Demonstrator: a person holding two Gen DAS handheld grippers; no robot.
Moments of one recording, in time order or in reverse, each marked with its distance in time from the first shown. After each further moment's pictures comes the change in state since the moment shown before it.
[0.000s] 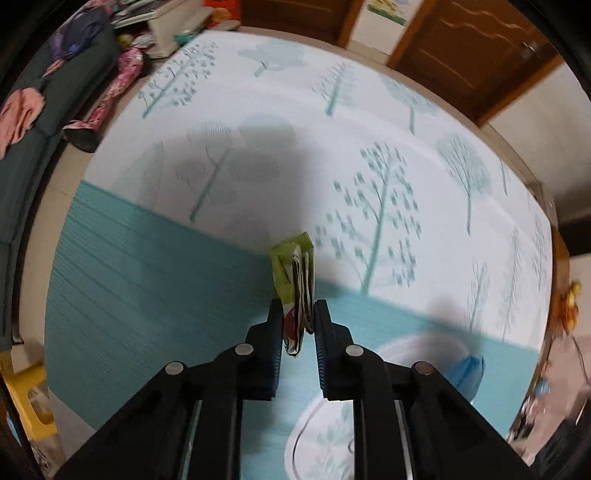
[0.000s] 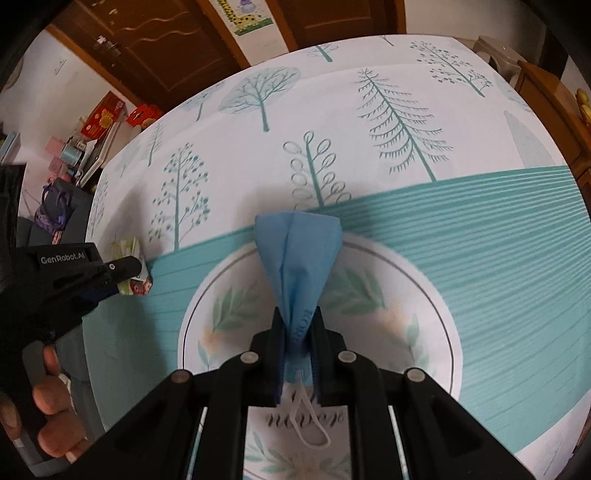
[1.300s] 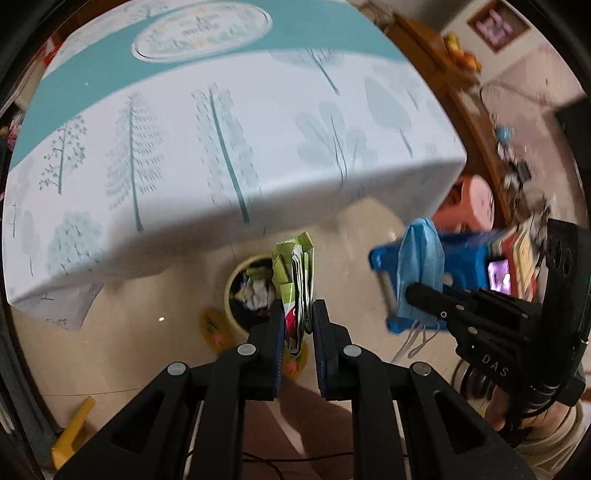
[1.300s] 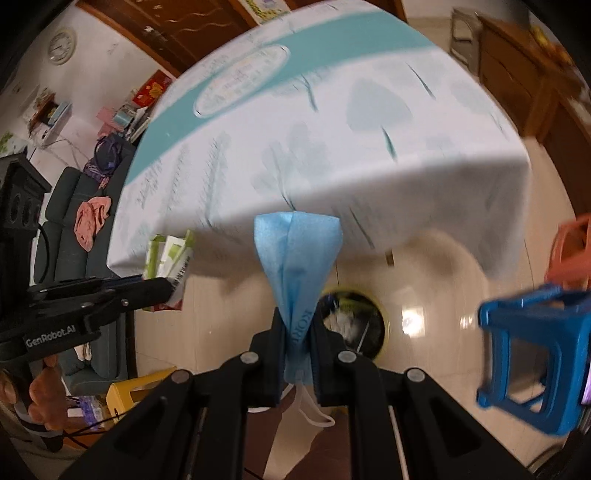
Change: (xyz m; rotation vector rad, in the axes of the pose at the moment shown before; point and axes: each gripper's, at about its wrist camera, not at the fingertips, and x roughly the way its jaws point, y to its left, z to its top) left arm -0.108 0.014 -0.491 0.650 0.172 -0.131; right arm -0.148 -0.174 -0.393 -0.017 0.043 0.166
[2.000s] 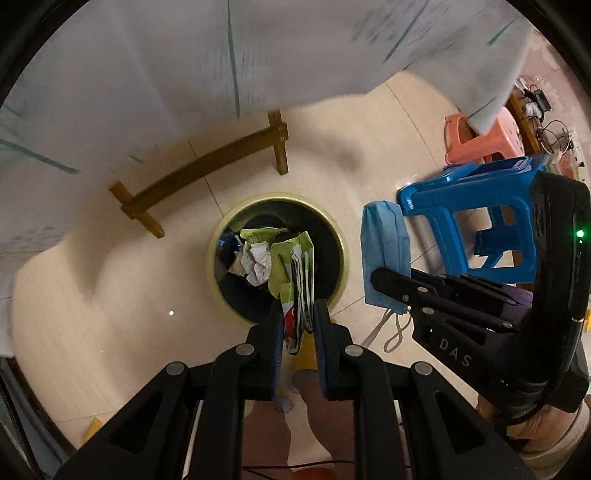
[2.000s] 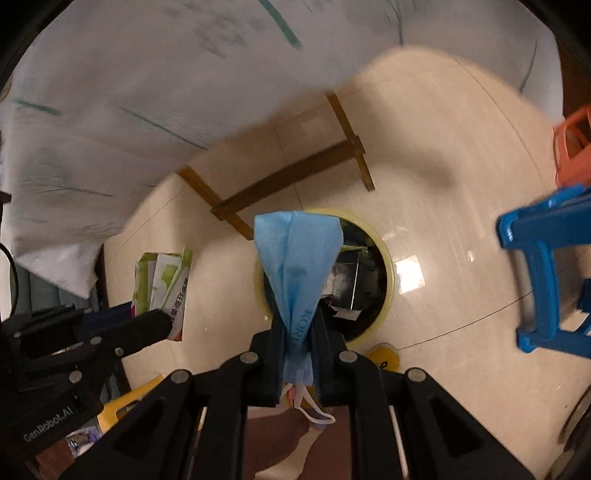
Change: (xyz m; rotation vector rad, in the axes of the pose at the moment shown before) left arm 0.218 0.027 -0.064 0.125 0.112 0.022; right arm 0.209 -0.076 -0.090 0.205 0.074 -0.067
